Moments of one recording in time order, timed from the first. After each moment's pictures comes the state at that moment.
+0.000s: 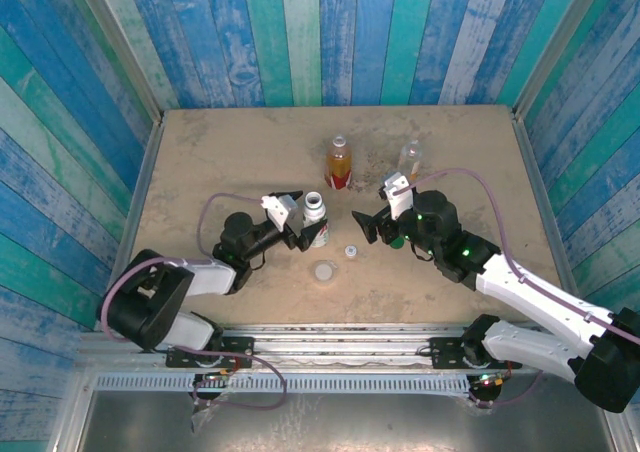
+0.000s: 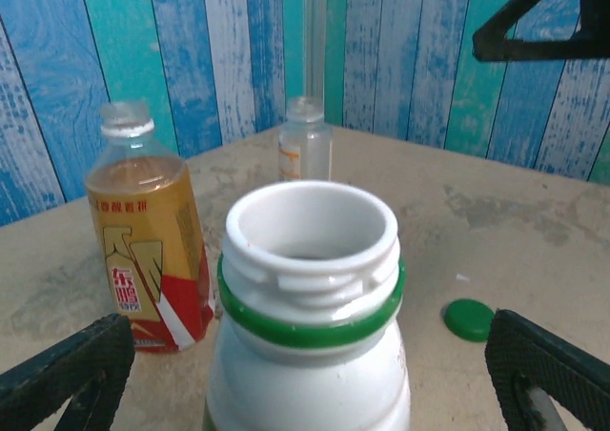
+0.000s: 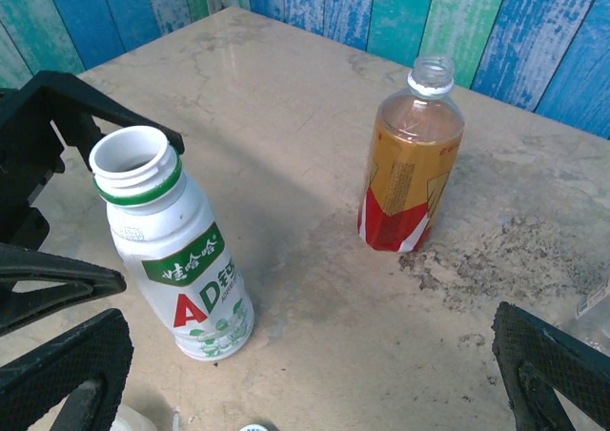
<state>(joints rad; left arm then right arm) -0.48 1.43 0.28 1.15 0.44 0.02 0.74 1.02 0.69 -0.04 0.05 0.04</state>
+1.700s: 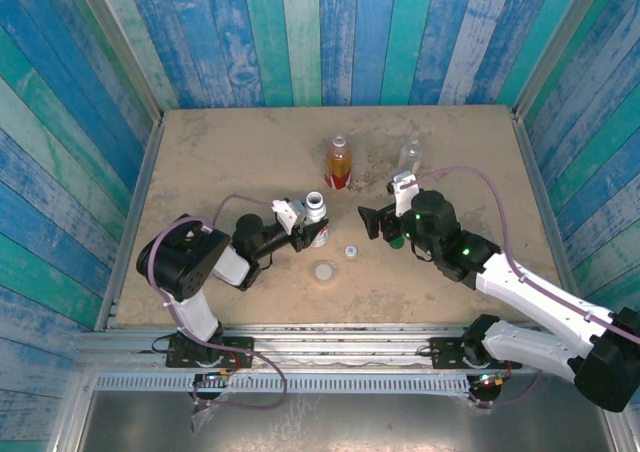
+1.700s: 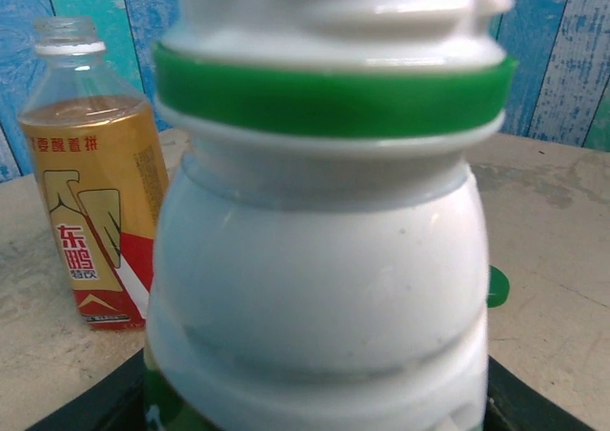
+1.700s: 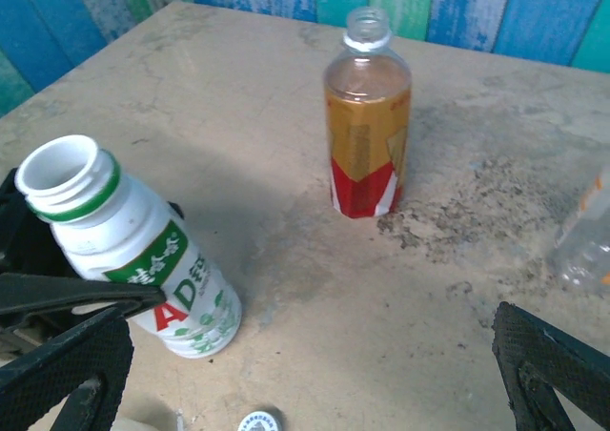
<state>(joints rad) -0.49 1.73 0.30 1.38 0.50 0.03 0.74 1.02 0.70 -0.11 0.15 0.22</state>
